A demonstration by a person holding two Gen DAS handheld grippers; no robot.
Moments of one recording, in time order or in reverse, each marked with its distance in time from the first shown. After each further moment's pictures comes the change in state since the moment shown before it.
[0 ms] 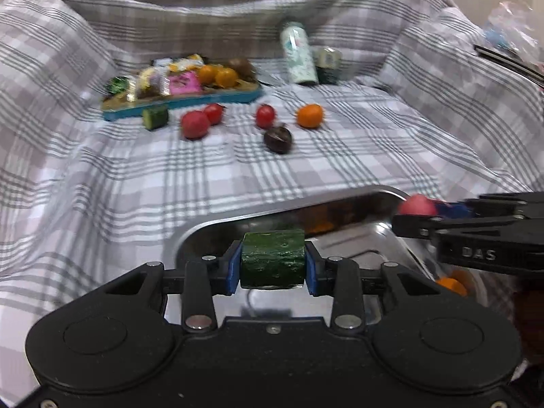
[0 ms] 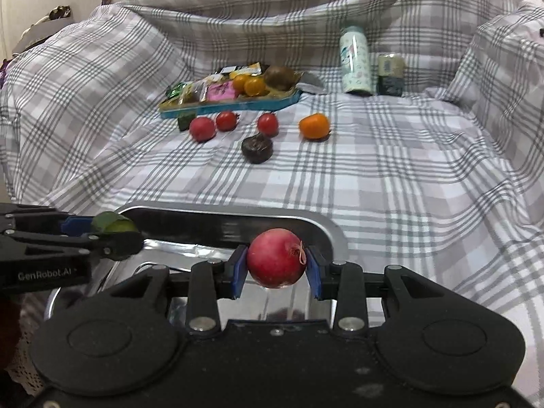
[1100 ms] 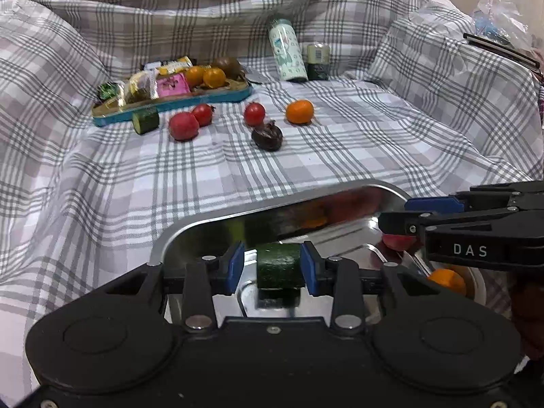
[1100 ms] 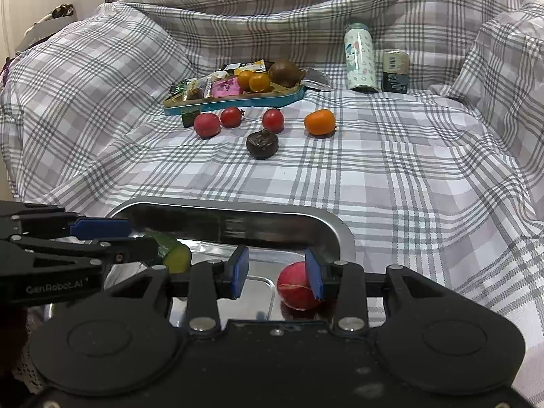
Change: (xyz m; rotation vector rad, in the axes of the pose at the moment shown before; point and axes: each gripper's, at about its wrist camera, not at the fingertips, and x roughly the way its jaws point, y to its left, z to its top) left arm 0.000 -0.010 -0.003 0.041 -0.022 0.029; right arm 0.002 0.000 -0.002 0.003 0.006 0.008
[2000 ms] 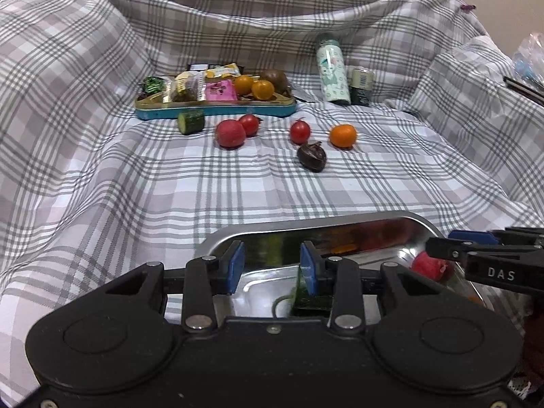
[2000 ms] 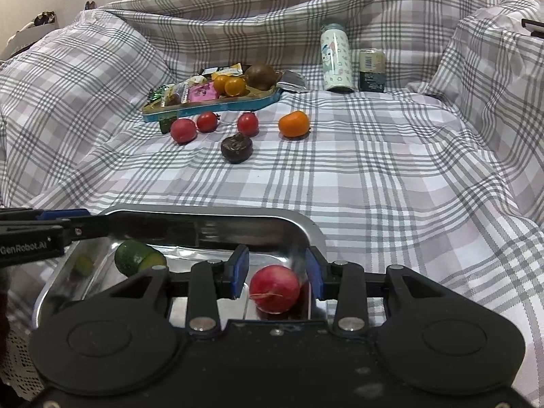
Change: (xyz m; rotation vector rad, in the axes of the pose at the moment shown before) left arm -0.008 0.027 0.004 -0.147 -0.042 0.072; right arm -0.004 -0.009 0.002 0.035 0.002 -0.063
